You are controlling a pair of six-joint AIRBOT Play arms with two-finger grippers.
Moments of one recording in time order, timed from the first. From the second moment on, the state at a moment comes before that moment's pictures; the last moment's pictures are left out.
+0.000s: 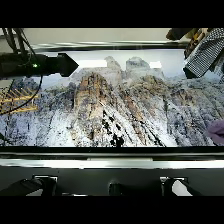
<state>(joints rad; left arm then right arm) -0.36 -1.20 1.68 1.30 -1.10 -1.66 -0.58 -1.15 2.05 -2.58 0.98 2.20</state>
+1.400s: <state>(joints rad) -0.28 -1.19 1.68 1.31 -1.17 -1.80 -0.60 -1.10 2.05 -1.38 0.88 1.77</state>
